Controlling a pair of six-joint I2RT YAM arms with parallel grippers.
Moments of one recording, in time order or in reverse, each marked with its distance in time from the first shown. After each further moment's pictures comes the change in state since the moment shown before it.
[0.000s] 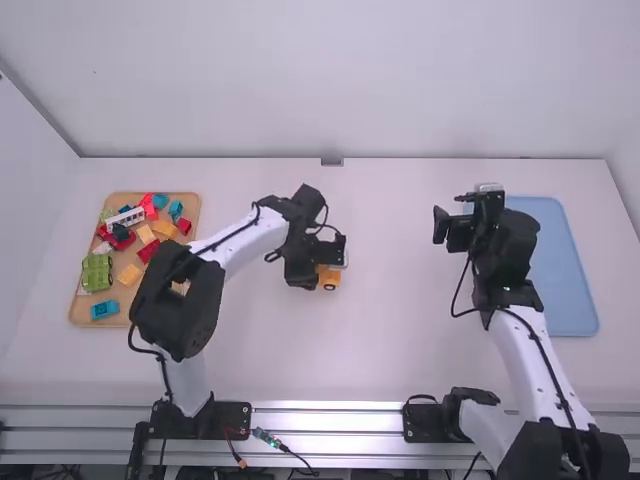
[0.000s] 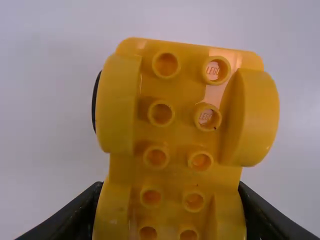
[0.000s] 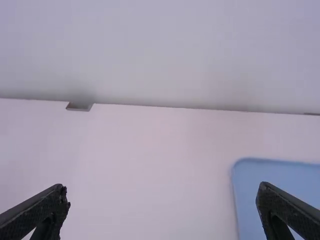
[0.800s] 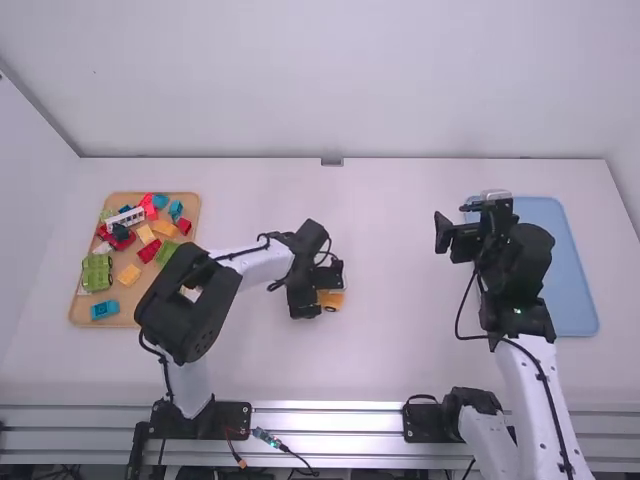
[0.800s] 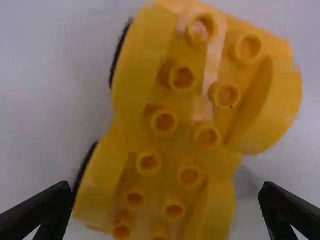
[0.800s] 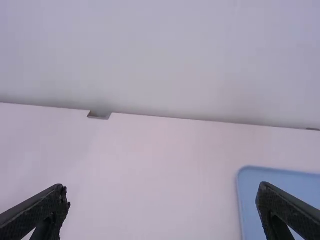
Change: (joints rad) left arm -0.051 0.000 -0.248 0.253 -0.089 -0.174; right arm -0.006 -0.183 0.001 -0.134 -0.045 -0.007
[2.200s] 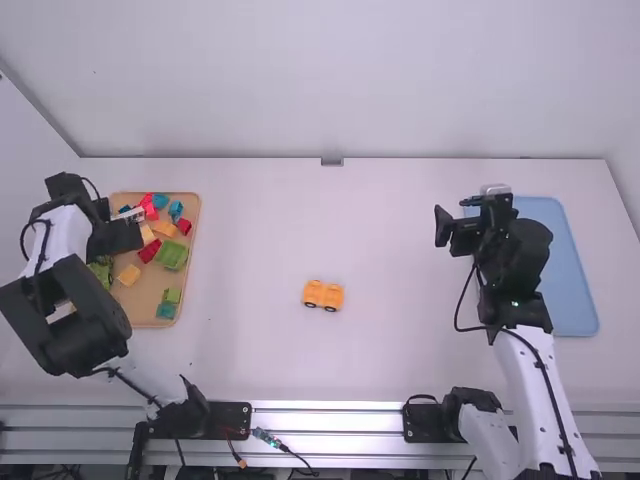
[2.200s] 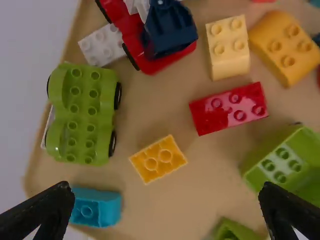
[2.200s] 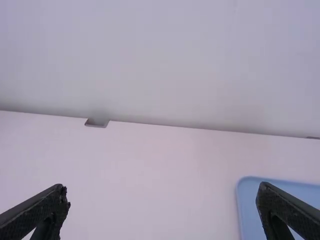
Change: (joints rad) left arm 1.138 -0.098 0.292 -0.176 -0.196 -0.640; right arm 0.000 0.056 0.000 0.088 0.000 0.006
